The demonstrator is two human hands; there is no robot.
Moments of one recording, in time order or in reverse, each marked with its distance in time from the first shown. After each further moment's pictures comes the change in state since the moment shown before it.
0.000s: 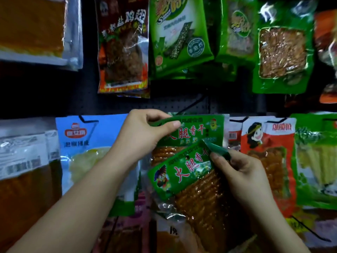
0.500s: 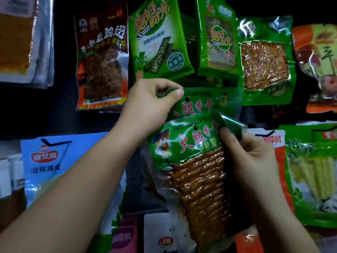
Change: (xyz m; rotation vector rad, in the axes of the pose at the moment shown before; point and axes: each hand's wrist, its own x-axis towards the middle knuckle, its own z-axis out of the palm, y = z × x) left_hand 0.064 0.045 0.037 0.114 0.098 0.339; right_hand 0.051 -0.007 -0.020 0.107 0.234 -0.022
